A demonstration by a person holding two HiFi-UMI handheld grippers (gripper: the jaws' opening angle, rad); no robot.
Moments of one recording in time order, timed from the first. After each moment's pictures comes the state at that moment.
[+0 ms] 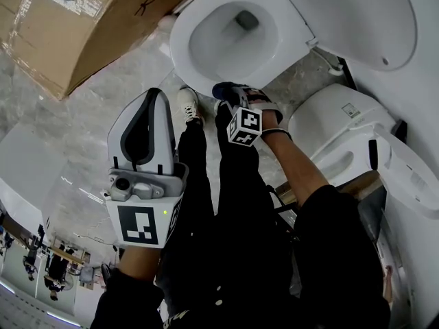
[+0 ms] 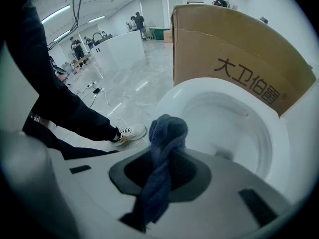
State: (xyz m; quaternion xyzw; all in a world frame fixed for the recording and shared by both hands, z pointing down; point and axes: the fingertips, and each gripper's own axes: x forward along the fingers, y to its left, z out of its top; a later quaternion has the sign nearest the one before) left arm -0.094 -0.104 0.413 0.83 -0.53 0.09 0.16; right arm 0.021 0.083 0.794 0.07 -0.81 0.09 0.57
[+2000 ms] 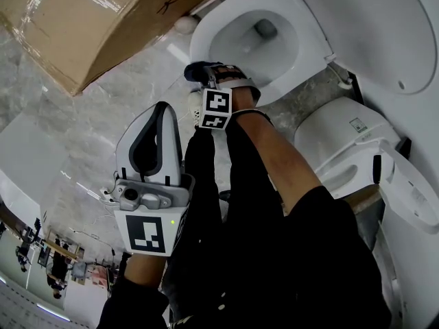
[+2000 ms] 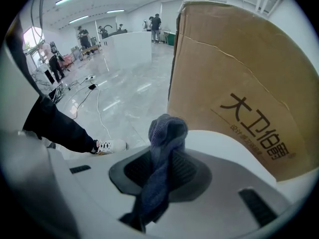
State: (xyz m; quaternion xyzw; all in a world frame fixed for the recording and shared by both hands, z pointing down) left arm -0.135 -0.096 0.425 0.81 -0.56 0.10 0.17; right arm -0.117 -0.015 0.796 0.05 -0.83 -0.02 0.56
